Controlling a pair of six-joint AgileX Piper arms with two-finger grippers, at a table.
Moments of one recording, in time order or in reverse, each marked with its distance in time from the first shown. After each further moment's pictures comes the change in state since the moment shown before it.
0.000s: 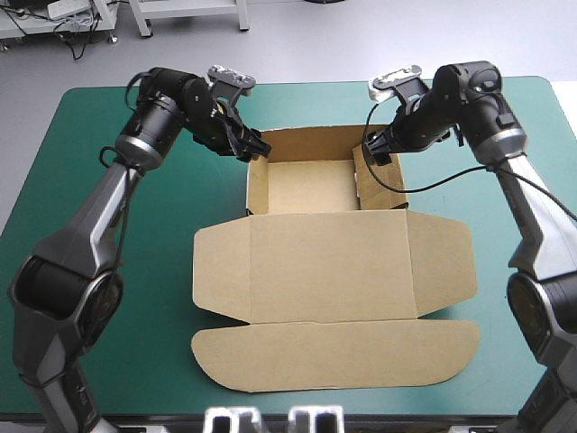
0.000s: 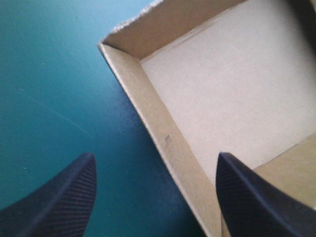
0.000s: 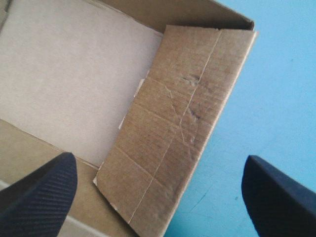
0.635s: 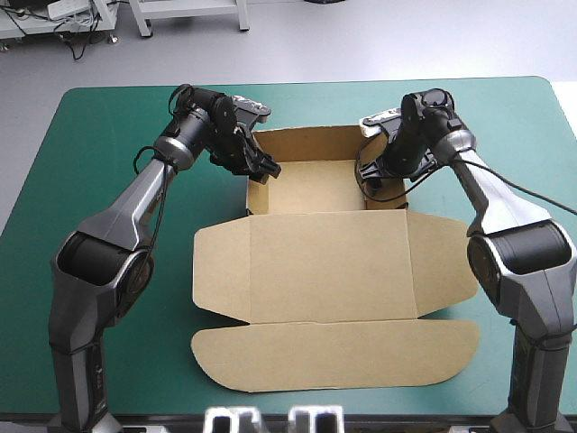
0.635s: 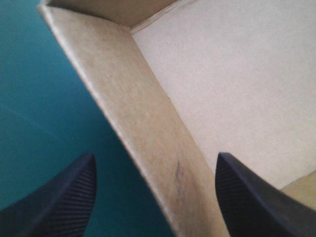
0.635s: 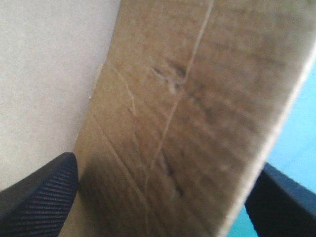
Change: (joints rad) left arm 0.000 0.186 0.004 -0.009 -0.010 0.020; right arm -0.003 0.271 0.009 -0.076 -0.008 0.075
